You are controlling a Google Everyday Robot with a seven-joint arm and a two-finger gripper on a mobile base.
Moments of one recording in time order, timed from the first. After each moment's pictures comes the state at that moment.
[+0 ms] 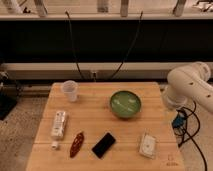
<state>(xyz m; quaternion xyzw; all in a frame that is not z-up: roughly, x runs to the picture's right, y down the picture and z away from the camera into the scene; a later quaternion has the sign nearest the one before) 0.292 0.110 0.681 -0.28 0.02 0.03 0.96</state>
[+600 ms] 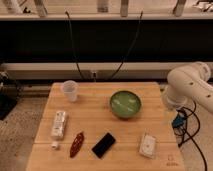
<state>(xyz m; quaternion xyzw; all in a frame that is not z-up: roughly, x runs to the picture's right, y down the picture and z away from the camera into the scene) 0.292 0.110 0.681 -0.28 0.02 0.03 0.96</state>
